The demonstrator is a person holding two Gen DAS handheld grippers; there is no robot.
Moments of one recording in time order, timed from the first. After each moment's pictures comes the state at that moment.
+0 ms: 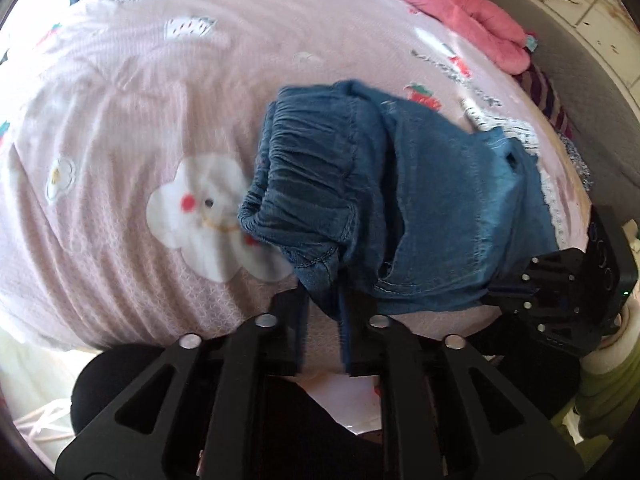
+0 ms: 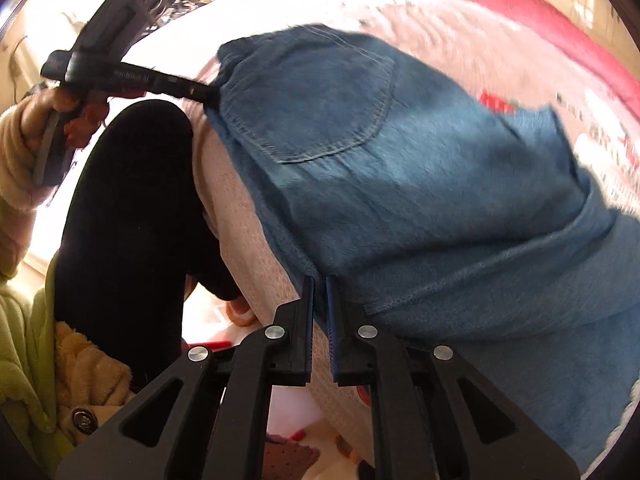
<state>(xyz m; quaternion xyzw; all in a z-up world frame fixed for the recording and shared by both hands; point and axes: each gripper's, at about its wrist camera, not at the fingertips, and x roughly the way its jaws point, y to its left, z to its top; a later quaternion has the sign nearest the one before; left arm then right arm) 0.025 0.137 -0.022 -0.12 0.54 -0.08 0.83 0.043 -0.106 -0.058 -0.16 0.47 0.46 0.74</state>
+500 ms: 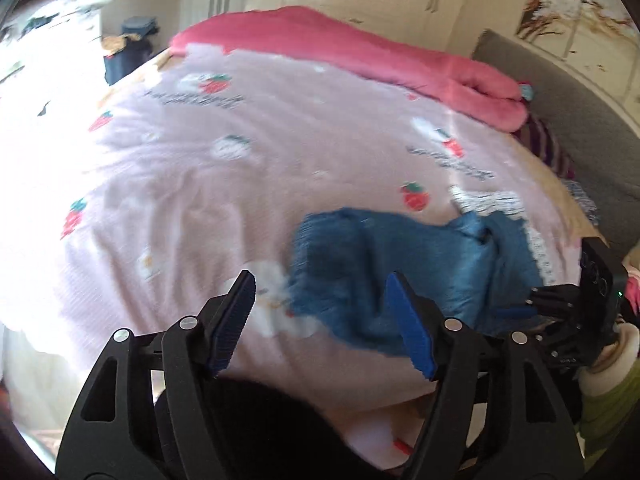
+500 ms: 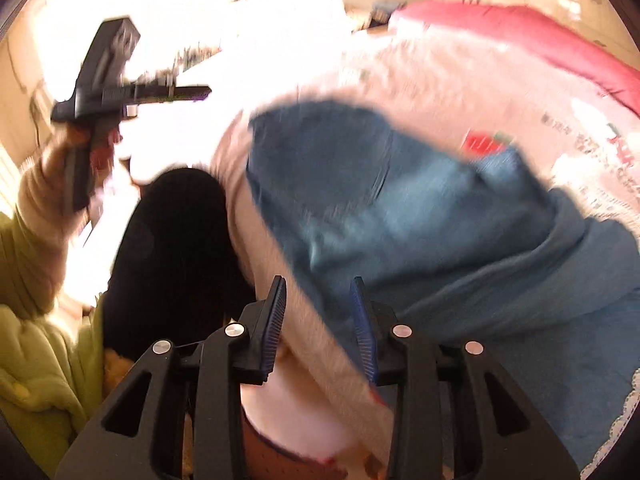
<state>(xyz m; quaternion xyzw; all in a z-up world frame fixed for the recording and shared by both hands) -0.001 0.138 0.072 -0.09 0.41 -0.05 0.91 0.049 -0.147 -0.006 -0.06 0.40 0.49 0.77</state>
